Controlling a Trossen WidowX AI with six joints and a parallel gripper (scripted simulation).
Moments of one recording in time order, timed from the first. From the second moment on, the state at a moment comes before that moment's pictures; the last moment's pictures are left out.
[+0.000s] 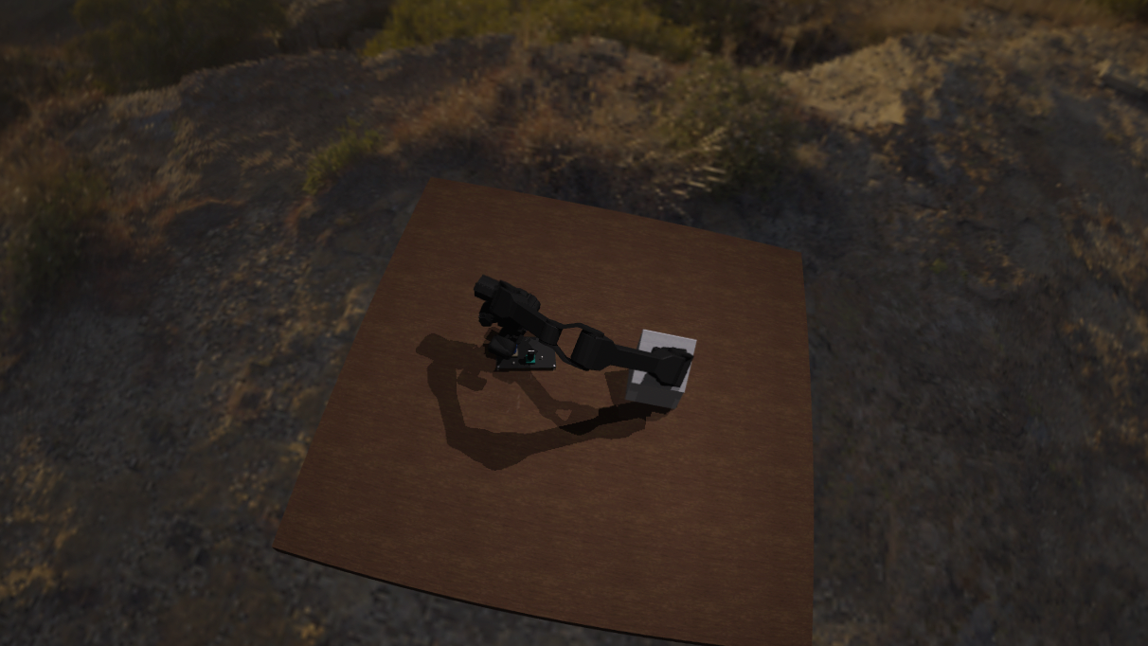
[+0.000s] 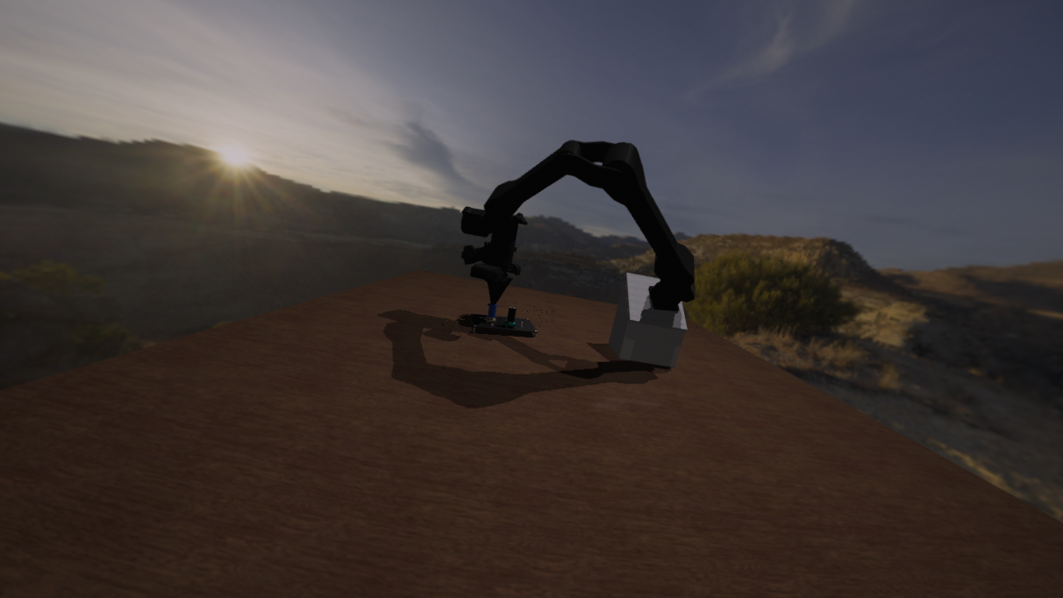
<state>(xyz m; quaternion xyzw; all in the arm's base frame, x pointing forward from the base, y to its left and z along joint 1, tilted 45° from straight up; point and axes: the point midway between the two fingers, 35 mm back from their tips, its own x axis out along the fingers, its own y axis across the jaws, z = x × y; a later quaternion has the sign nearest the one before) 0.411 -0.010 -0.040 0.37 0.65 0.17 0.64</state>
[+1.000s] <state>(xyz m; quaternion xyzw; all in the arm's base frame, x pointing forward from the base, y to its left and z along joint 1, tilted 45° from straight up) 0.410 -0.018 -0.030 0.37 0.66 0.17 0.63</state>
